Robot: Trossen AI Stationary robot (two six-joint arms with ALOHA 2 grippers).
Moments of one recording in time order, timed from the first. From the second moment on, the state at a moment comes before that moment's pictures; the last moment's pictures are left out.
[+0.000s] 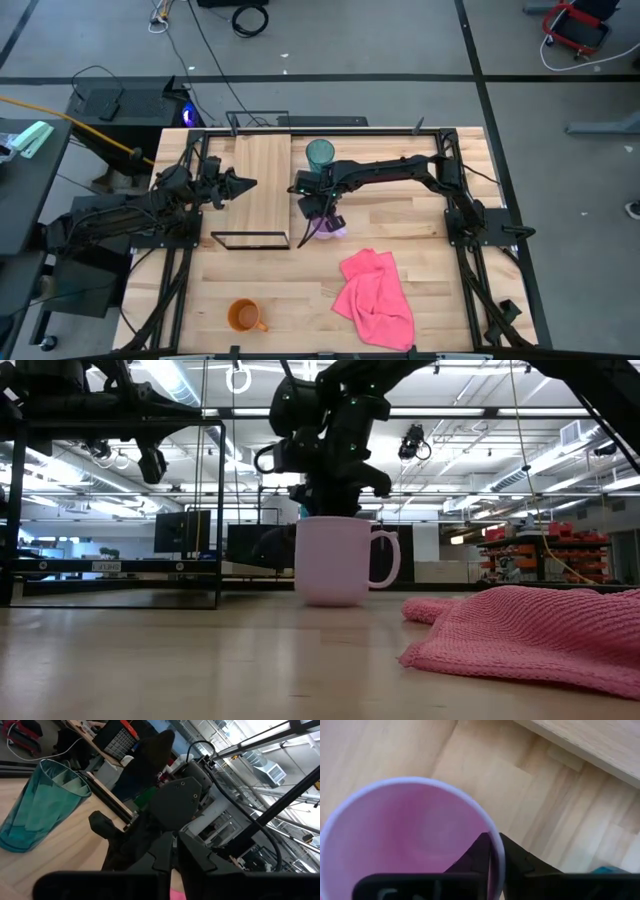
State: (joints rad) left arm 0.41 0.48 0.16 0.45 0.27 -0.82; right arm -0.10 2.13 1.76 -0.91 -0.07 -0.53
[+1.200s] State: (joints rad) left arm 0.29 0.60 0.16 0.52 0.24 -0.79; right arm -0.16 2.14 2.09 -1.19 -0.04 -0.29
